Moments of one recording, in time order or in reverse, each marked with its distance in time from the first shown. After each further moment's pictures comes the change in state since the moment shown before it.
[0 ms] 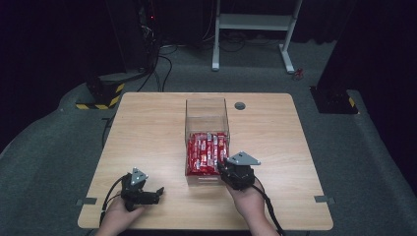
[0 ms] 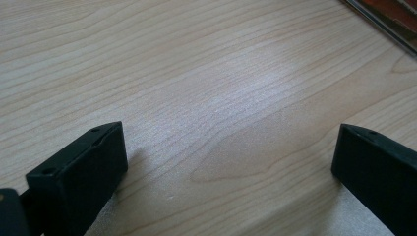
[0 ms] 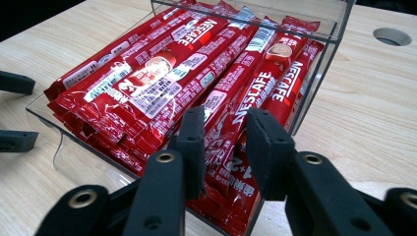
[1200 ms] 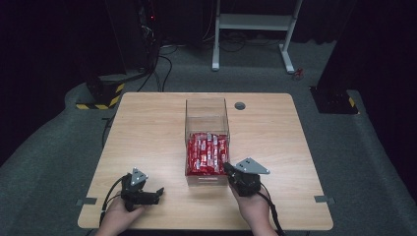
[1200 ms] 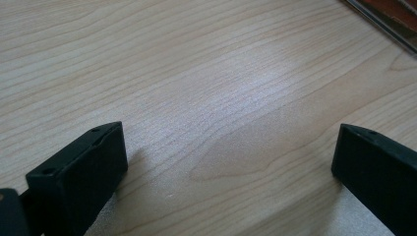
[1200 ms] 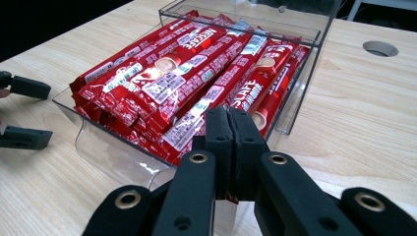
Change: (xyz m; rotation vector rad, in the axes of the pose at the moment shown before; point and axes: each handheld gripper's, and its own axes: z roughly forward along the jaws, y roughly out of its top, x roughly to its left) left arm -0.001 -0.001 0.000 -0.001 -0.001 0.001; right arm -0.003 -0.013 -0.020 -0.073 0.013 0.002
